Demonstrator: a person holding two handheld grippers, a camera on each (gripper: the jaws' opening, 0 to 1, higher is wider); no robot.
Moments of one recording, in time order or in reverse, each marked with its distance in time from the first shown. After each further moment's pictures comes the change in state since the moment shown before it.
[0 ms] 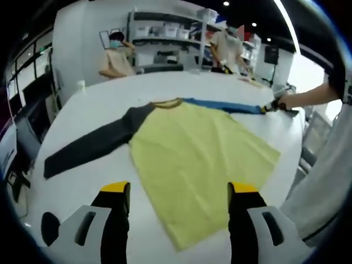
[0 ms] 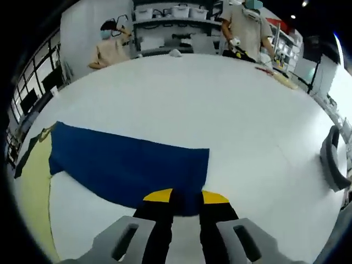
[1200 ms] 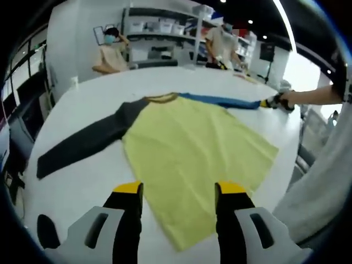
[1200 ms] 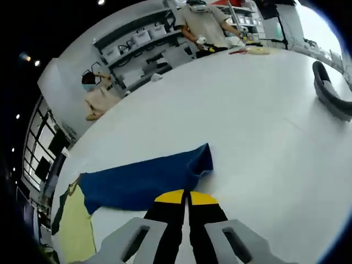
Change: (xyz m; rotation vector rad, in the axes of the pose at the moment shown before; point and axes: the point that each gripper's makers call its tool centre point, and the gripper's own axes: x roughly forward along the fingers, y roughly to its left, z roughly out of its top) left arm 0.009 -0.006 -0.006 0.006 0.038 -0.054; right arm -0.047 0.030 -0.009 0.414 -0.119 0.148
